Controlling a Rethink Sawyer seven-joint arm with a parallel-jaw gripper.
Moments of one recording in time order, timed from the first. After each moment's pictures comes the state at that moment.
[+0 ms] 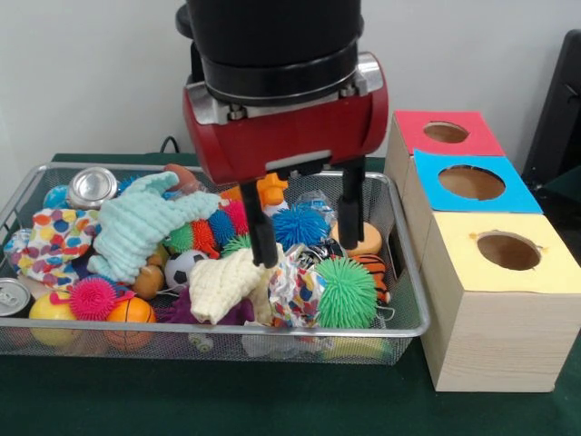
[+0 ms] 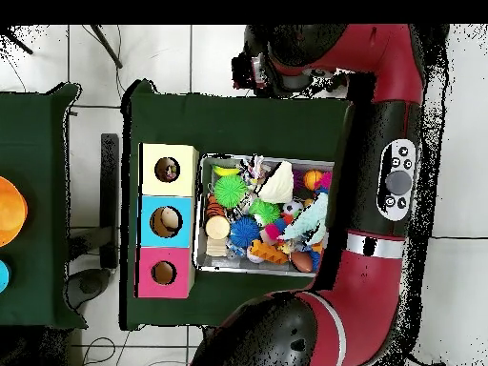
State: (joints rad) arm -0.43 -0.32 0.72 0.44 -0.54 1.57 1.40
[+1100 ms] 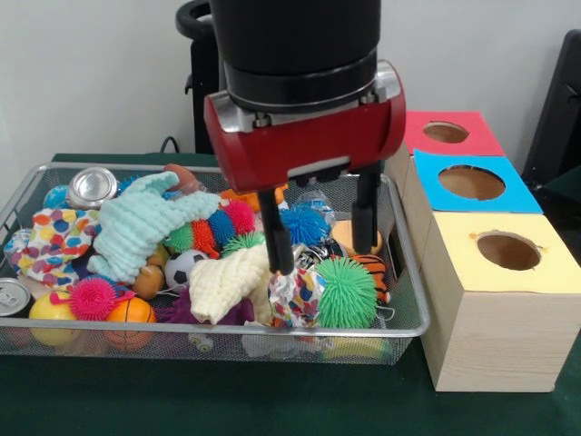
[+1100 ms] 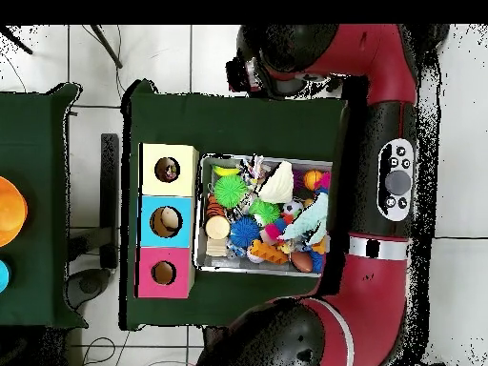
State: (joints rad) arm -0.44 -0.35 0.72 0.54 -0.53 1.48 1.39
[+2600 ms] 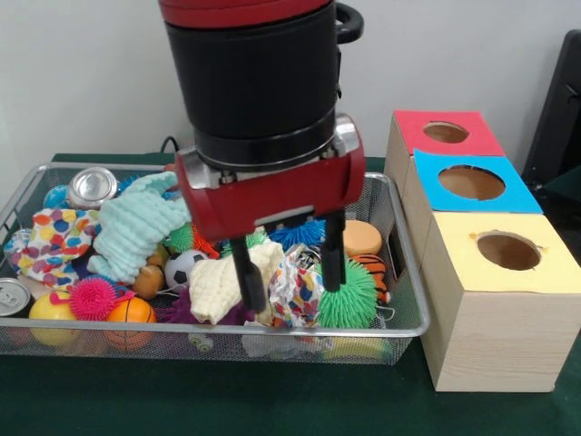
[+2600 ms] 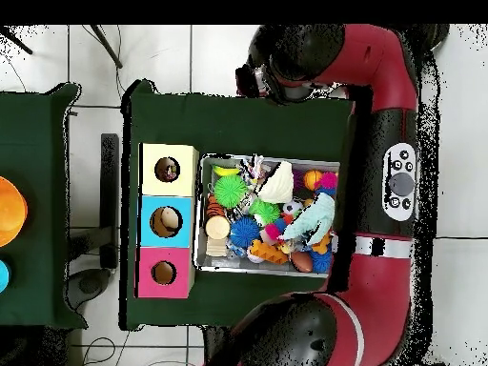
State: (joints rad) arm -0.47 -0.32 0.72 0.56 -0.53 1.44 1.35
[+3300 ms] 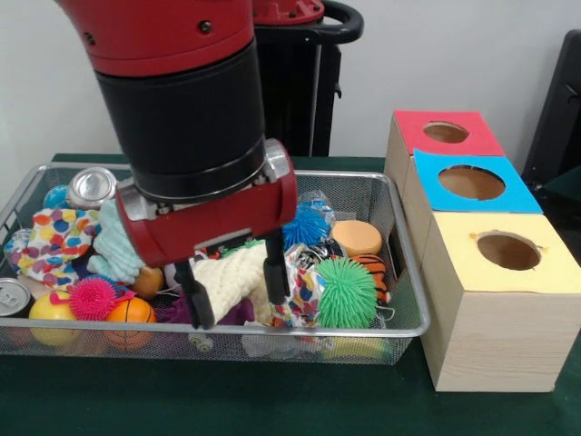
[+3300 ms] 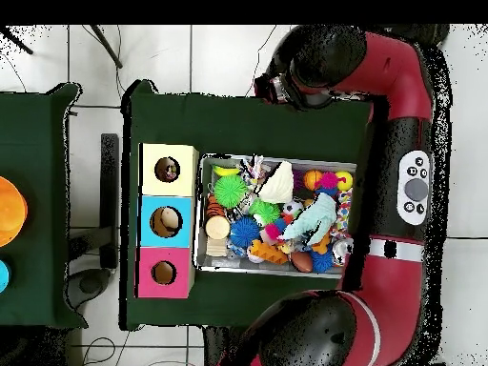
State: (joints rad) arm -0.52 -0.29 0.72 0.56 -0.53 1.44 1.24
